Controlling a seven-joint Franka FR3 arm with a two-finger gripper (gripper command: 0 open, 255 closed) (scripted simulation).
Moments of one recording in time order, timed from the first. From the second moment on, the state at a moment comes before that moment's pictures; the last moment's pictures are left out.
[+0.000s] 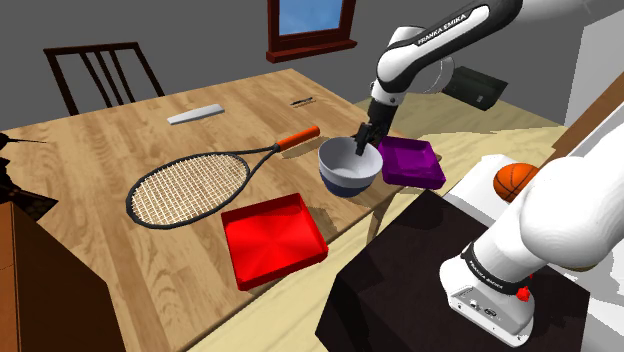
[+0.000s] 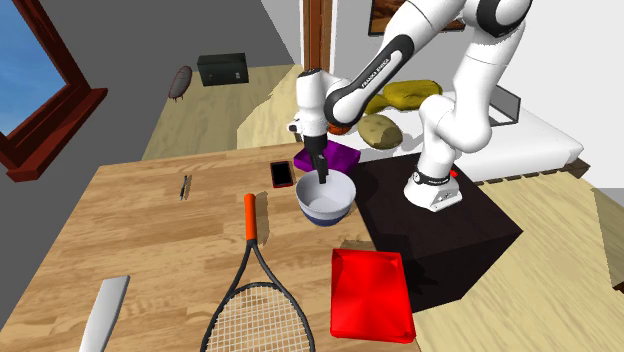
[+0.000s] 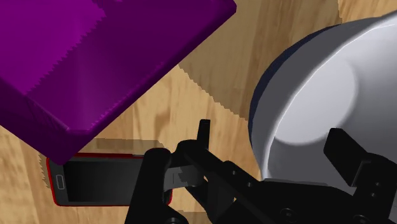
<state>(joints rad) 0.06 -0.14 -0.24 -2.54 0.20 2.32 -0.33</state>
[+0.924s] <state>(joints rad) 0.07 -0.13 -0.24 -2.55 0.21 2.34 -0.34</state>
